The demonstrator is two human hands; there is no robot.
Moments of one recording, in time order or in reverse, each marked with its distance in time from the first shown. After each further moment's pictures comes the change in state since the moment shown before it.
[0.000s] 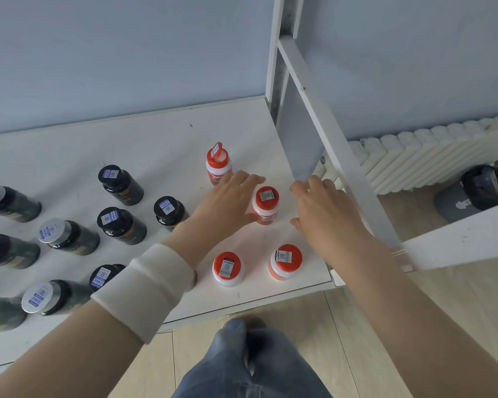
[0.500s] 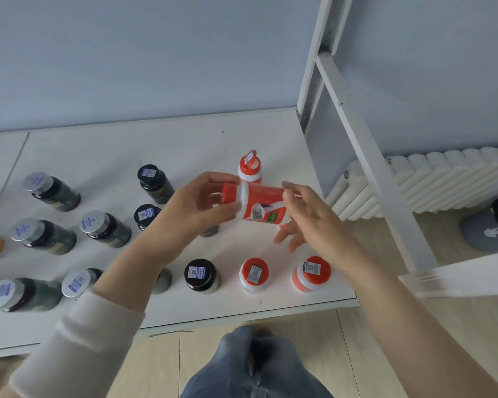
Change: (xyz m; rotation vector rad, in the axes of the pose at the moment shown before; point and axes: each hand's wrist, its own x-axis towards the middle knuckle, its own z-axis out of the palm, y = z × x) left_hand -0.077 -0.053 -0.049 -1.249 0.137 -0.156; right_hand 0.007 -0.038 -0.005 1.339 -0.200 0.073
